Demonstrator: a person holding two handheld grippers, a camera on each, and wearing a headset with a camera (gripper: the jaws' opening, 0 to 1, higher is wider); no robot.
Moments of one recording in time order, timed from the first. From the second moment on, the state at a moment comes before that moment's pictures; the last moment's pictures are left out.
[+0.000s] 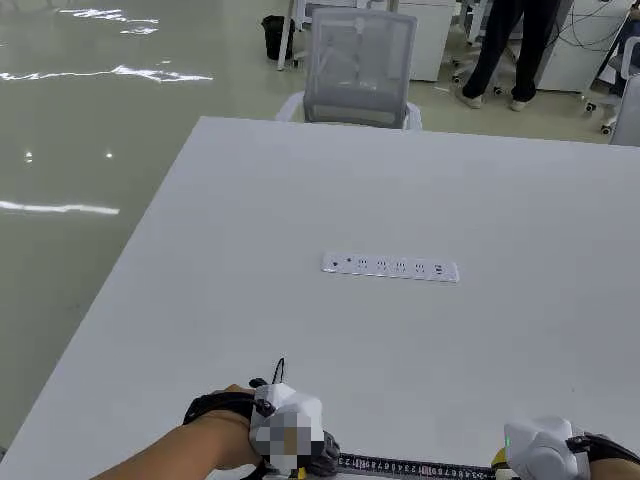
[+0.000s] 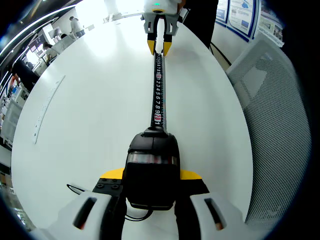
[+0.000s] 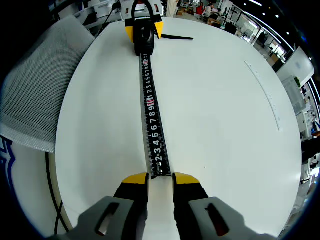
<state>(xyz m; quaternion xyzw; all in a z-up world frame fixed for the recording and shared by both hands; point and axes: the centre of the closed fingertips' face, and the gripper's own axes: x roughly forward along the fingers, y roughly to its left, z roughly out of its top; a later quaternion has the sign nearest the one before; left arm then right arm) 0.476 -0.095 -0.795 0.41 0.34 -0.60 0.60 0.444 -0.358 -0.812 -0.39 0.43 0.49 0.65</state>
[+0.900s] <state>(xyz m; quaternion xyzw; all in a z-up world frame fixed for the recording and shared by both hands) 0.477 -0.095 -0.797 0.40 0.34 -0.60 0.60 0.461 -0.360 -0.792 -0.27 0.42 0.41 0.76</state>
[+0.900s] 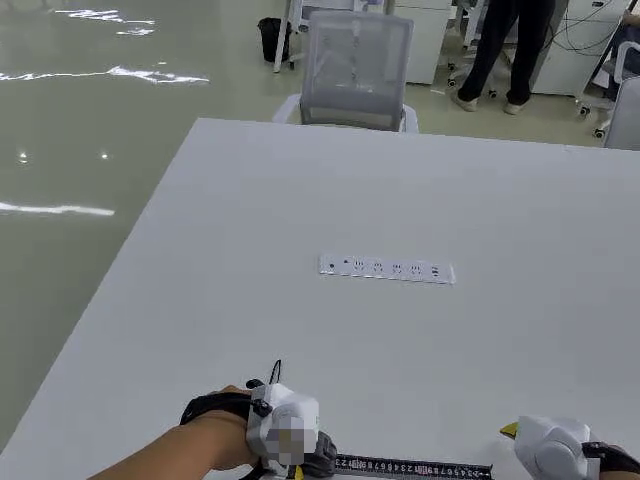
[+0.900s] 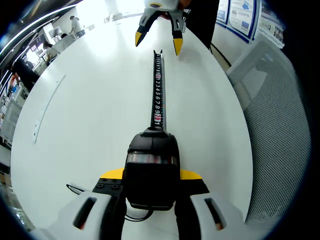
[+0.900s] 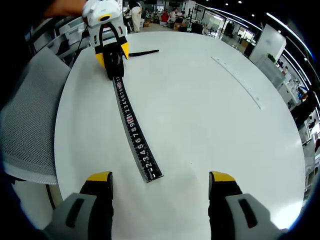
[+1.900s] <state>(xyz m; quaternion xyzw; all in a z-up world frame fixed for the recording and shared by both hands) 0.477 -0.096 -0.796 0.40 0.33 -0.60 0.61 0.444 -0.395 -0.757 -0.13 0.30 0.20 0.92</state>
